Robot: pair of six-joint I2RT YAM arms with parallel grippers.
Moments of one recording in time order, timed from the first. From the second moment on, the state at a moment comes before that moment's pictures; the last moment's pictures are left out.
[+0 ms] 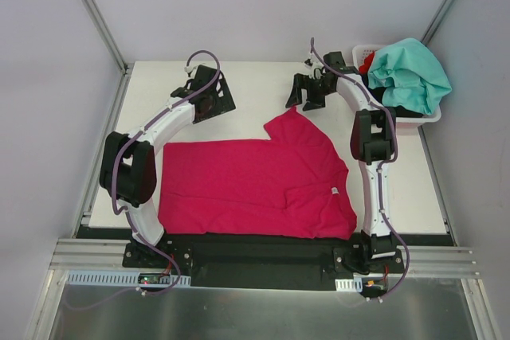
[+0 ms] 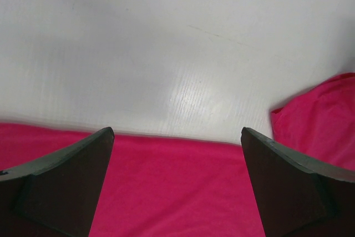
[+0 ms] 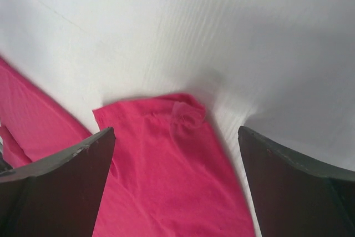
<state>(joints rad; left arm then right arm) -0.37 1.78 1.43 -0.51 -0.19 -0.64 0.18 2.49 2.21 -0.81 -0.63 0.07</state>
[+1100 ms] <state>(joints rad) -0.36 1.78 1.37 -0.49 -0.19 -0.65 0.17 2.51 2.15 -0.70 -0.68 0.19</state>
